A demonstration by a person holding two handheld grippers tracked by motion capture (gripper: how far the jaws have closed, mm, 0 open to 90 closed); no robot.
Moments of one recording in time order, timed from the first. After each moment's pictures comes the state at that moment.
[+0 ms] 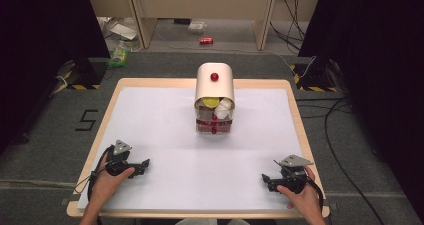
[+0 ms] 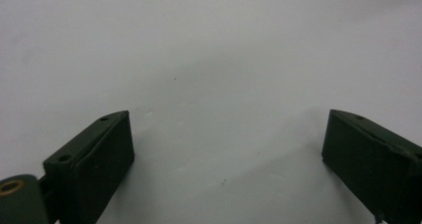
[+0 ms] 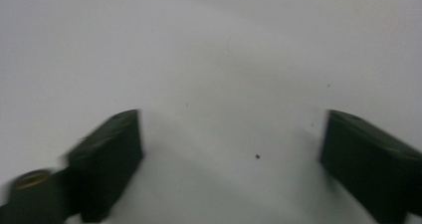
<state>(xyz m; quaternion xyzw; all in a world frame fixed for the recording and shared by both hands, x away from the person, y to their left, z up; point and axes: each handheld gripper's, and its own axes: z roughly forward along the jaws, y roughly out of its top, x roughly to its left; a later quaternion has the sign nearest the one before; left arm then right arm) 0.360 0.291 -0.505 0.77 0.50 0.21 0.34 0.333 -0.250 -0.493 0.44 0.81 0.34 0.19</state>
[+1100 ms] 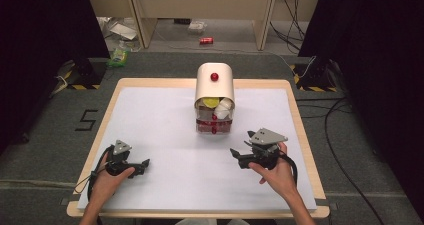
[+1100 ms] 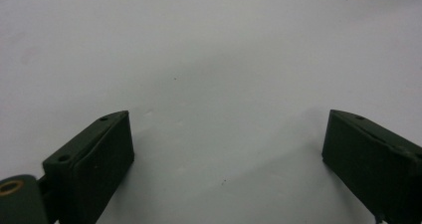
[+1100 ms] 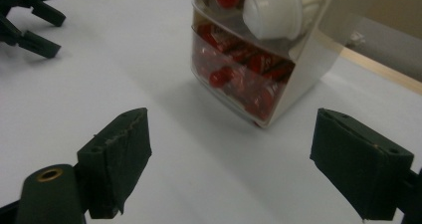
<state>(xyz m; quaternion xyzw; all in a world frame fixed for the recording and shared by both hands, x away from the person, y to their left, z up) 0.361 0.292 -0.505 0.76 0.50 0.21 0.34 0.365 -0.155 -0.407 0.30 0.82 0.44 0.22</state>
